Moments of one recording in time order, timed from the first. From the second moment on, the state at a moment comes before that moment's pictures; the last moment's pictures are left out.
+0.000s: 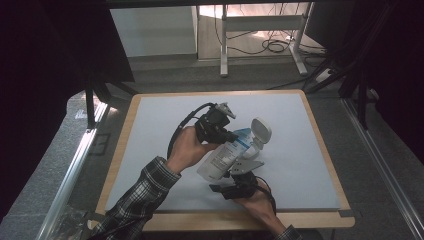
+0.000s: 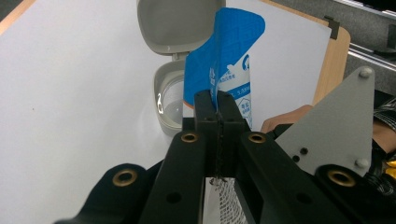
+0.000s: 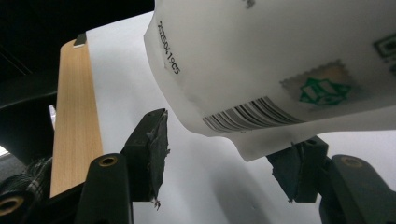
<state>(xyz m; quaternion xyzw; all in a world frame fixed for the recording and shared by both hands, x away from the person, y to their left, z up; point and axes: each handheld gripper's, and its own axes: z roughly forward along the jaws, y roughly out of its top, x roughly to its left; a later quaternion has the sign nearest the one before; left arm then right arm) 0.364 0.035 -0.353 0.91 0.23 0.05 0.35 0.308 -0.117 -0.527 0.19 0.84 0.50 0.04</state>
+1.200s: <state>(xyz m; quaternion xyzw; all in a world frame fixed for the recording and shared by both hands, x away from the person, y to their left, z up) 0.379 0.021 -0.358 0.90 0.24 0.05 0.35 0.312 -0.116 -0.527 0.18 0.83 0.54 -0.01</state>
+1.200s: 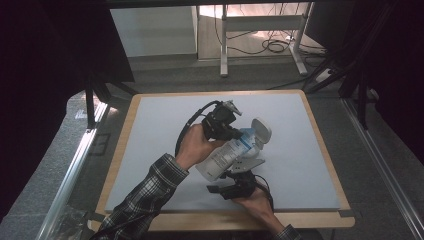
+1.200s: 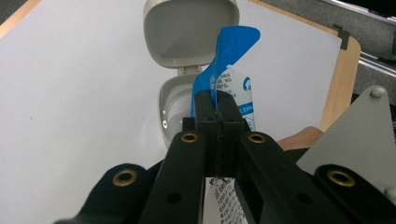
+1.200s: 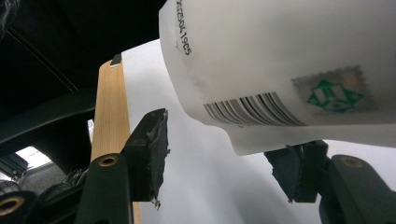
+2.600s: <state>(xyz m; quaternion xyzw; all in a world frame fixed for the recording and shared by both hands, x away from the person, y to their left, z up) 0.393 0.010 -0.360 0.90 0.25 0.07 0.35 0.318 -0.108 -0.517 0.17 0.81 0.57 -0.05</state>
